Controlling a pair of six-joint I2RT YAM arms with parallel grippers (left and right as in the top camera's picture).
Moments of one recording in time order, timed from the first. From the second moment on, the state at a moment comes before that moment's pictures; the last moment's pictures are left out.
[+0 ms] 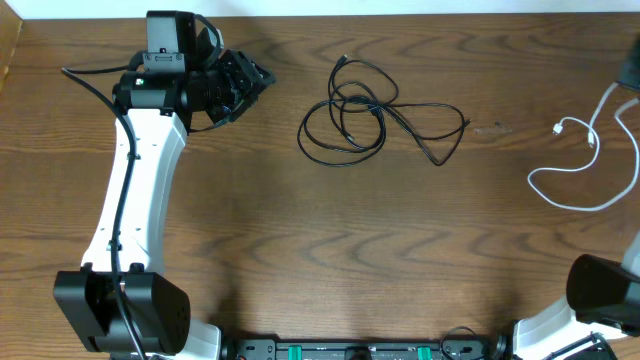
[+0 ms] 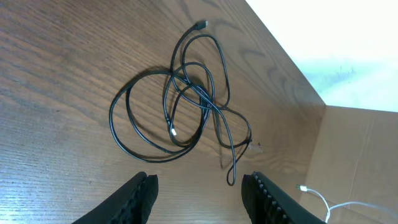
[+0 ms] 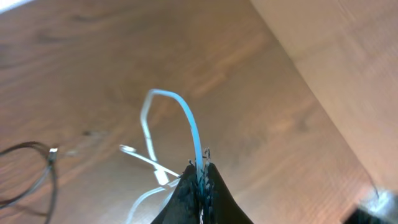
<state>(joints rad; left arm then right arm) -0.03 1.67 1.59 -0.84 0.52 -0.72 -0.27 1.80 2.26 -1.49 0.38 0.23</state>
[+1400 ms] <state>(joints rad) -0.03 1.67 1.59 -0.84 0.52 -0.71 -0.55 1.88 2.13 -1.25 0.21 0.27</state>
